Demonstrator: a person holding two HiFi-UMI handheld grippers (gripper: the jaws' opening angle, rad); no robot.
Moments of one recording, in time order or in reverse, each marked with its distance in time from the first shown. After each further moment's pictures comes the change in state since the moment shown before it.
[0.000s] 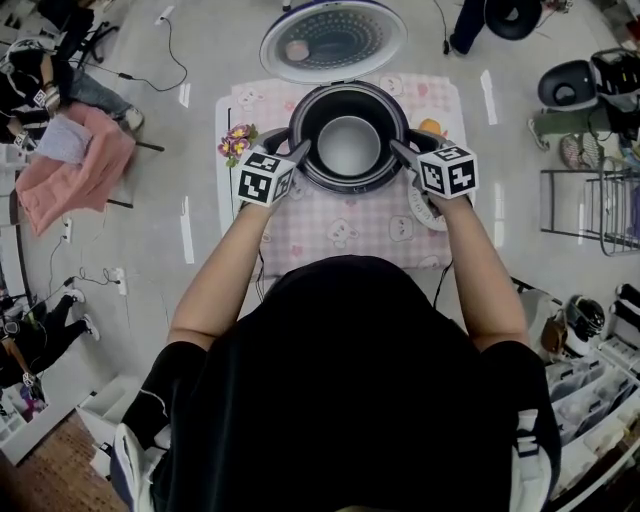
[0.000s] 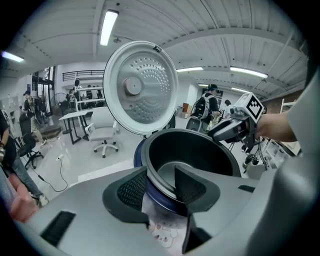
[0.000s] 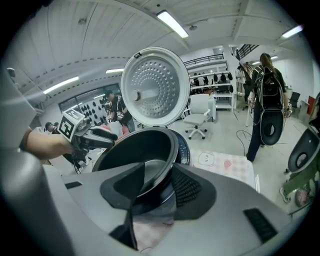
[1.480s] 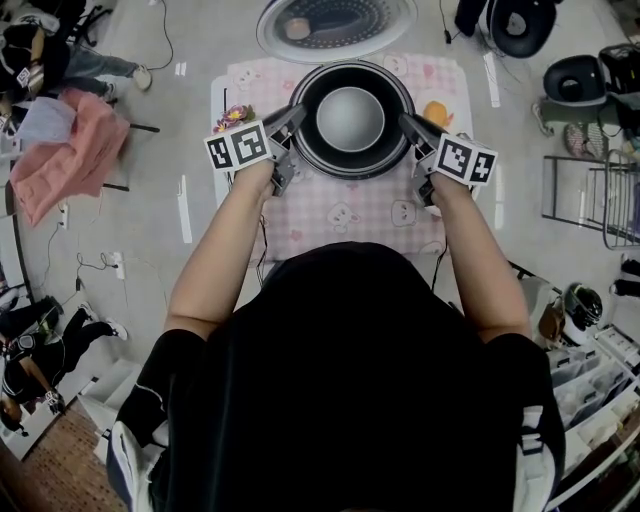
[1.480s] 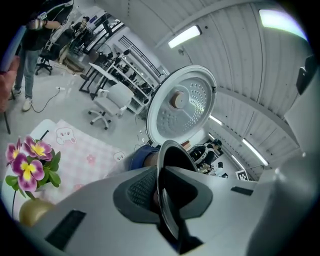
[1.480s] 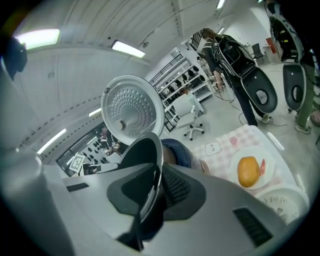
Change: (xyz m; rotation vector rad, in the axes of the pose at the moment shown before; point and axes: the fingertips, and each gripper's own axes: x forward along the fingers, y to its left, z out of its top) left arm 0.004 0.022 0.015 -0.684 -0.196 -0.245; right arm 0.002 0.000 0.018 0.470 -0.215 0.076
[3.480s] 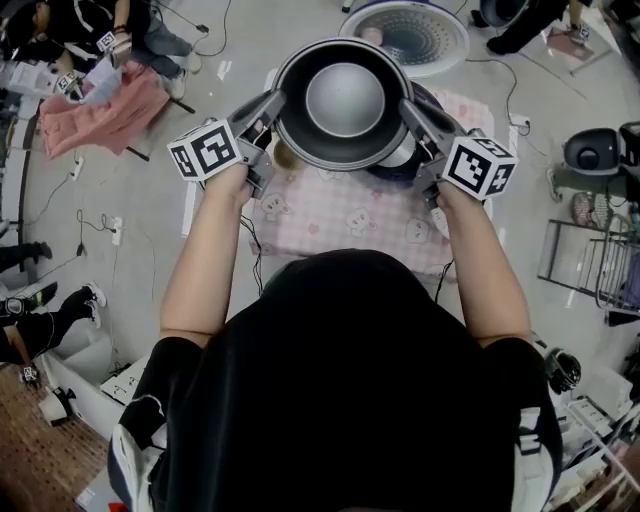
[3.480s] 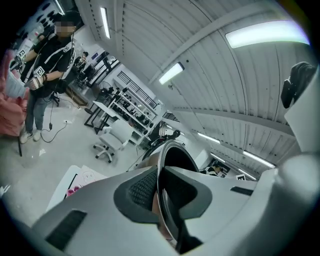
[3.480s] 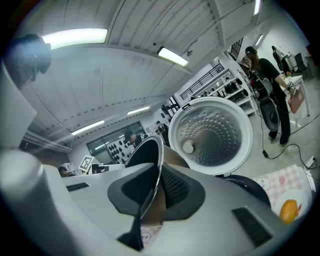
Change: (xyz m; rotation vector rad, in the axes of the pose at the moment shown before) left arm -0.187 -0.059 0.080 0.106 -0.335 0.044; right arm -0.016 0.200 0.052 -0.285 -0.087 0.321
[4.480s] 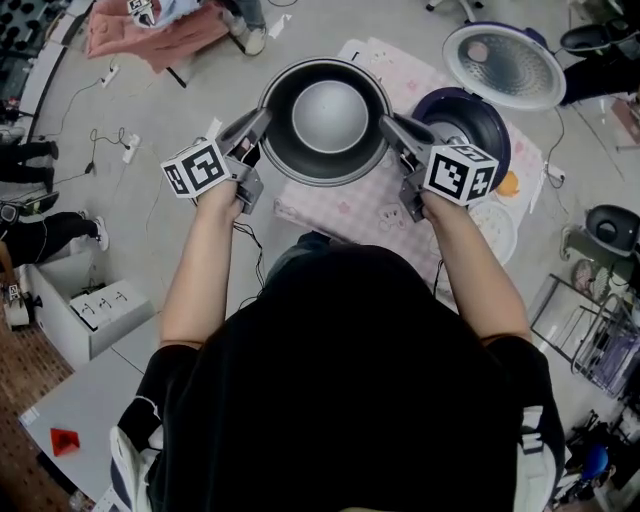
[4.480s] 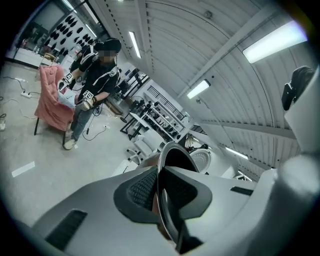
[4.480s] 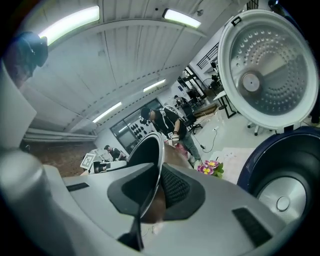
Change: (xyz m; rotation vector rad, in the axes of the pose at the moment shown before) left arm -0.200 0.093 -0.042 -0.147 -0.155 0.302; right arm 0.108 0.118 -0.127 0.027 0.306 0.261
